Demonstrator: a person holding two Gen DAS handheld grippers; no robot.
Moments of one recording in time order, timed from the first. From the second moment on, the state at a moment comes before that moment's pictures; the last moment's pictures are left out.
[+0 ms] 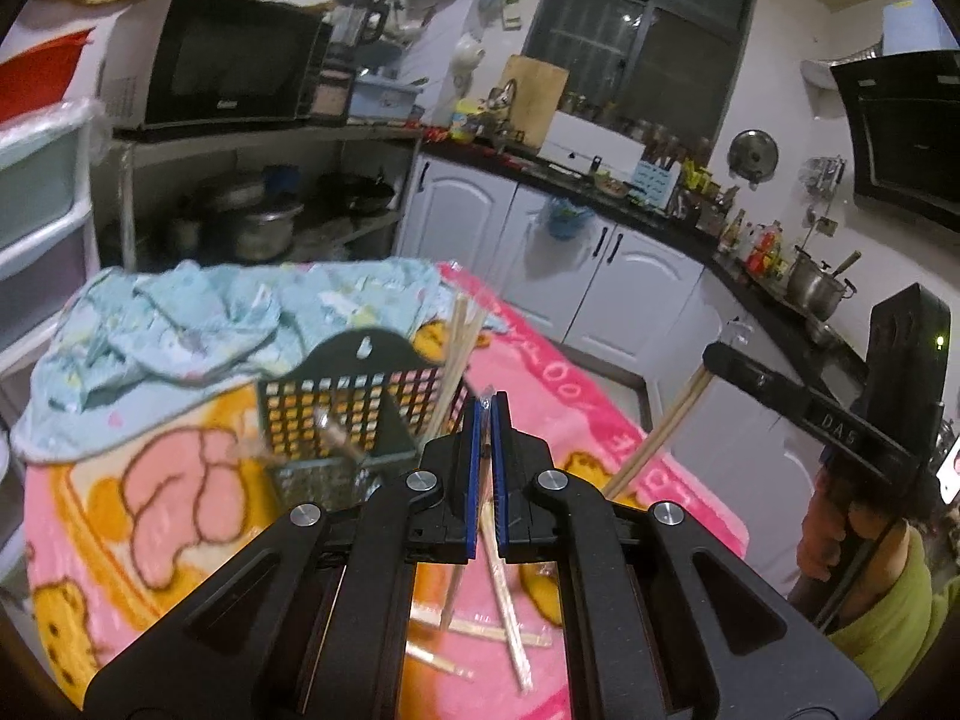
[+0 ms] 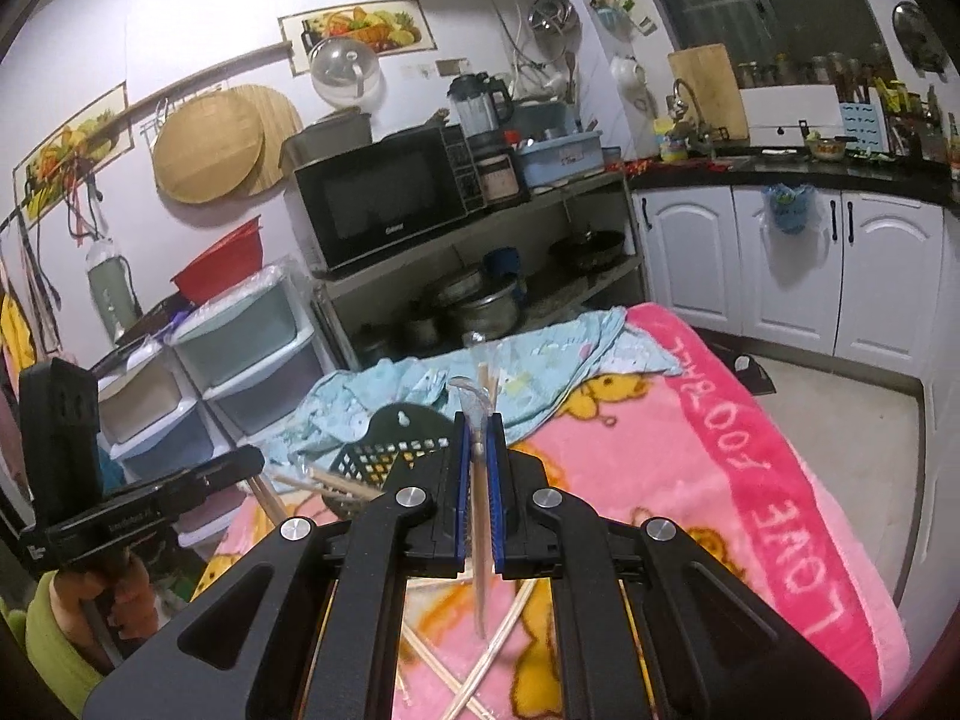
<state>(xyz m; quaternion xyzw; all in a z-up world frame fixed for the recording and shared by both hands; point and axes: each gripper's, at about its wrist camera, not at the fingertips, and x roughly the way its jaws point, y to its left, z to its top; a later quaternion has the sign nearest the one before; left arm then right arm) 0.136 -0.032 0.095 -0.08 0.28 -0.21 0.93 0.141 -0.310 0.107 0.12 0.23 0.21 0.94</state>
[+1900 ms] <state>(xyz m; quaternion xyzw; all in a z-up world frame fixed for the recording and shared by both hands) 0.220 0.037 0.146 -0.10 0.19 -0.11 0.97 0.218 -0.212 0.167 0.02 0.11 0.23 0.97</state>
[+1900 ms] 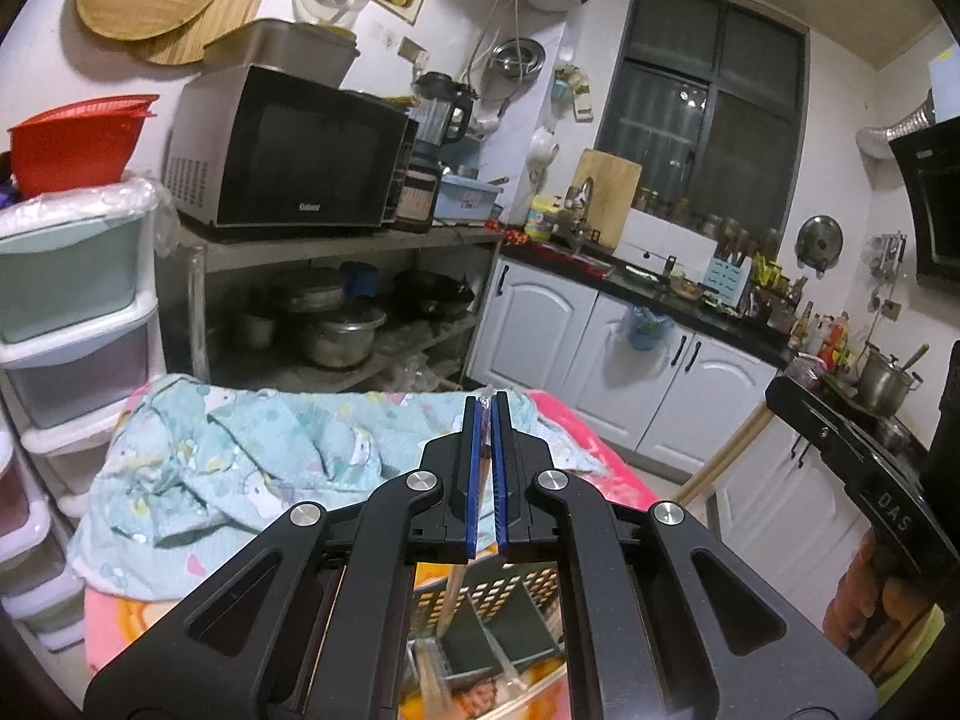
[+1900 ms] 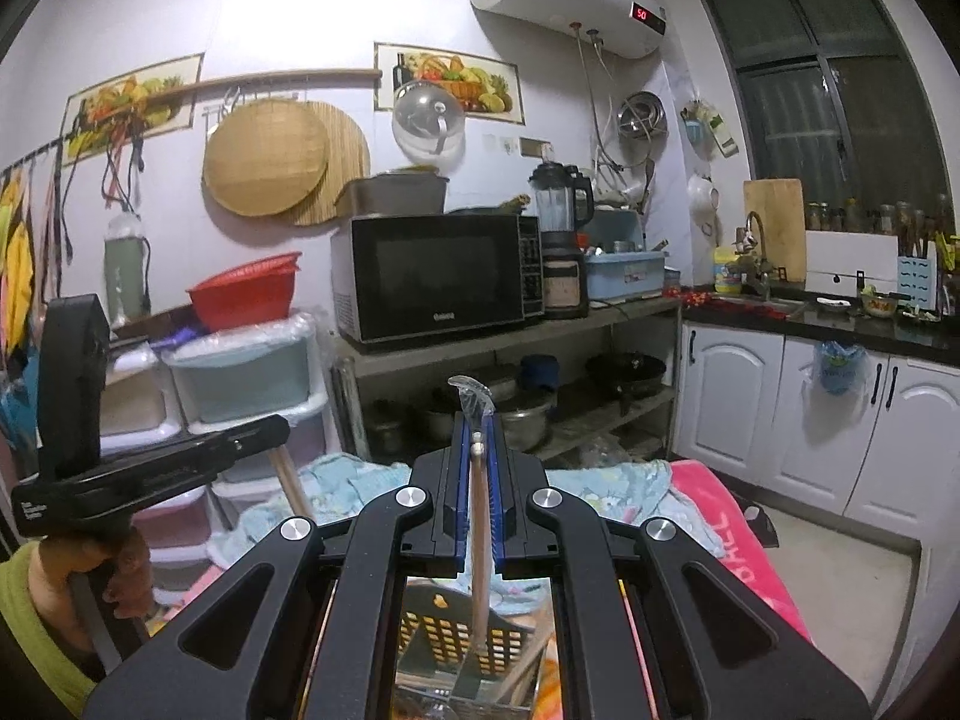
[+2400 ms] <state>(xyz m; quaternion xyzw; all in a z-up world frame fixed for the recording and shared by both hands) 0.226 0.029 0.101 -0.10 0.23 -0.12 0.96 0.234 -0.196 0.114 0.02 0.17 0.23 0.96</state>
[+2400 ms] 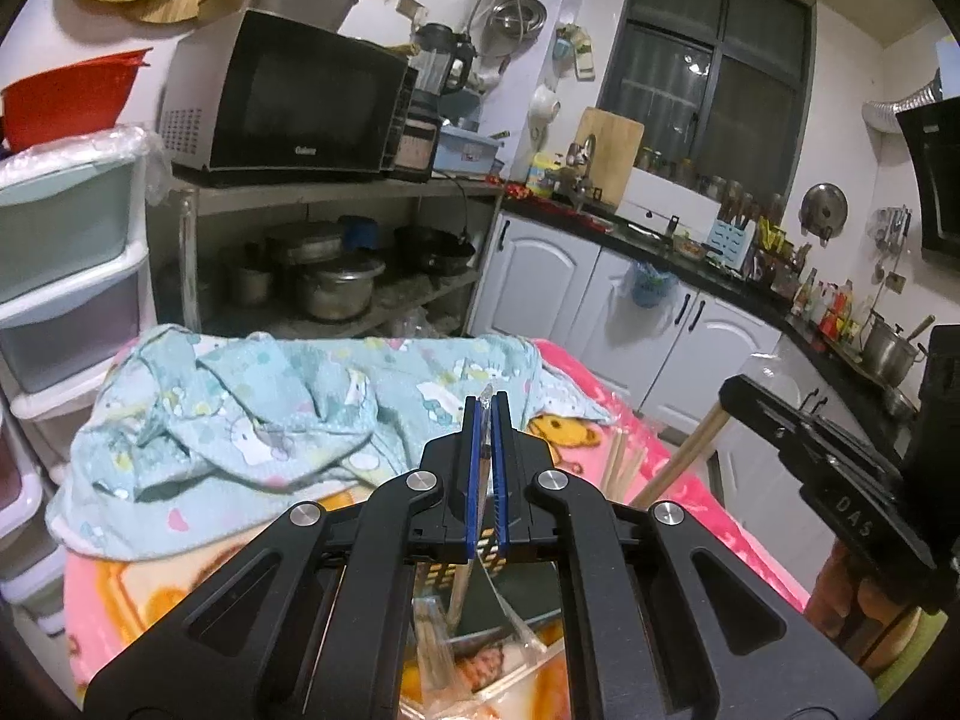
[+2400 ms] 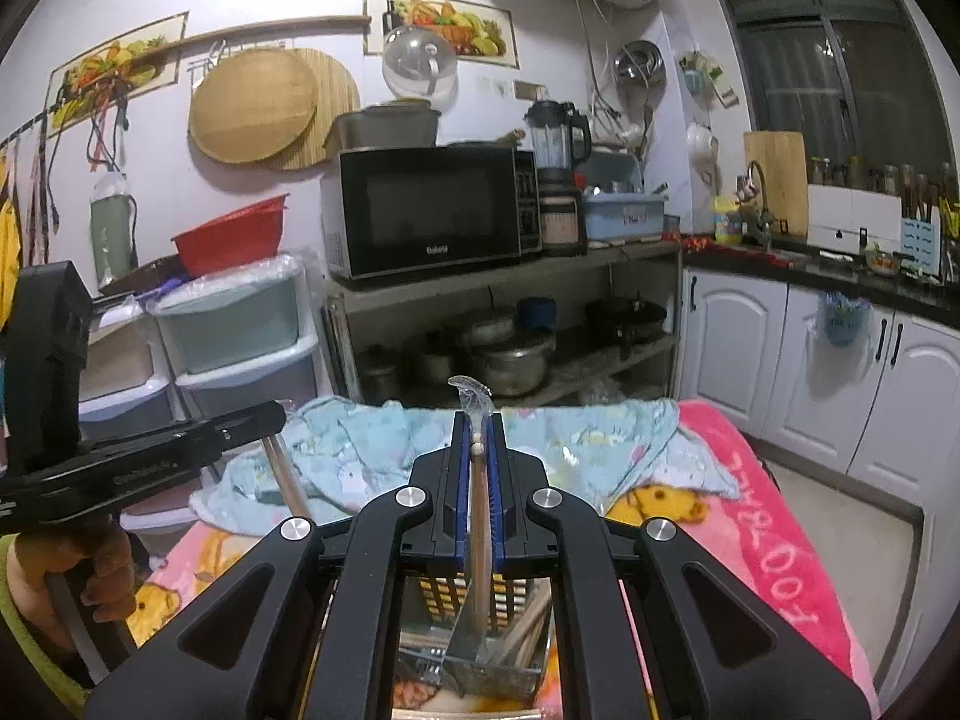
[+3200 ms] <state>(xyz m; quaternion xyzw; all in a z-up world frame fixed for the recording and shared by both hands) 0.206 0.047 0.092 -0.11 0.24 -0.10 0.96 0.223 -0.217 0.092 0.05 0.22 0.21 0.95</state>
